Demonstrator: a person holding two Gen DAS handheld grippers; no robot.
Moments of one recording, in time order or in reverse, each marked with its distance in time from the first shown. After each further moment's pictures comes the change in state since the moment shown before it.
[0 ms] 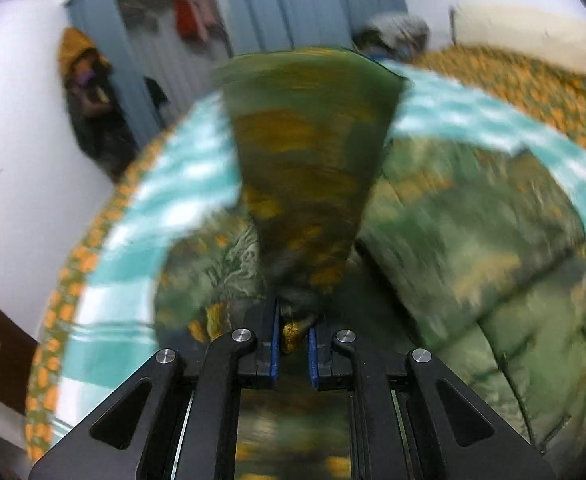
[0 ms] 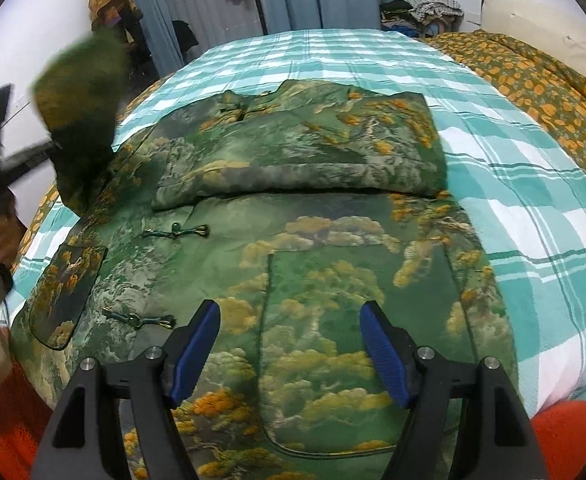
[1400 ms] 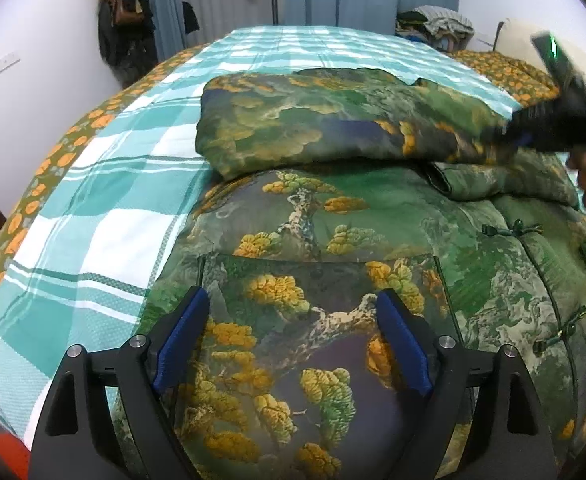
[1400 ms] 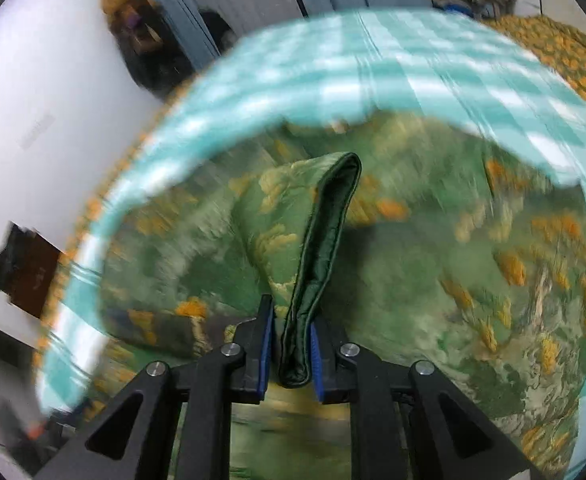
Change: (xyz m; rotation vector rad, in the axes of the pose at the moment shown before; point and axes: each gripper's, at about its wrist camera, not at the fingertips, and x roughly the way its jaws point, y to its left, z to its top) left arm -0.030 0.044 -0.124 -0.266 0.116 -0.045; right arm 0.164 0.054 0.165 -0.034 0.138 0.179
